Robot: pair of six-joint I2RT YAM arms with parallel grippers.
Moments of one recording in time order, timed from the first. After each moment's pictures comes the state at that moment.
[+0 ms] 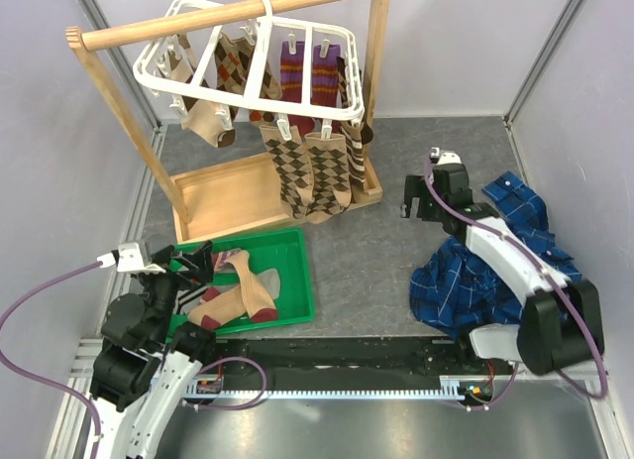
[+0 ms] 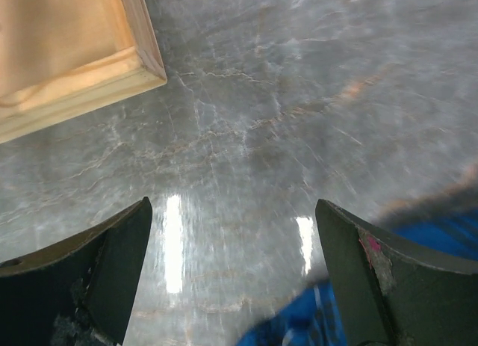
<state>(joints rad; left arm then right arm) -0.38 0.03 0.67 -0.64 -0.33 -0.31 0.25 1.28 0.86 -0.29 0.10 0.28</state>
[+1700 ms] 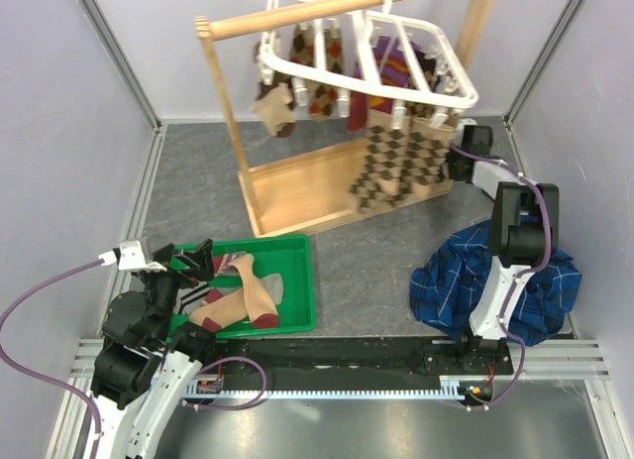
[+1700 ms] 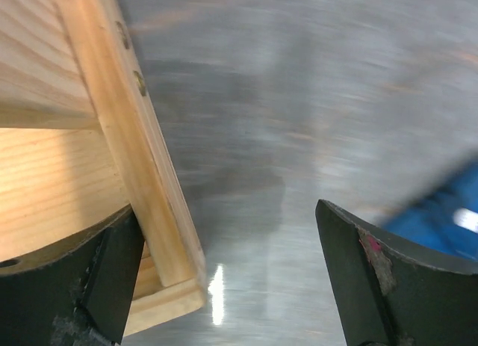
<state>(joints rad) -0.38 0.04 0.66 -0.63 -0.34 -0.30 -0.05 2.01 1.37 -0.15 0.07 -0.15</state>
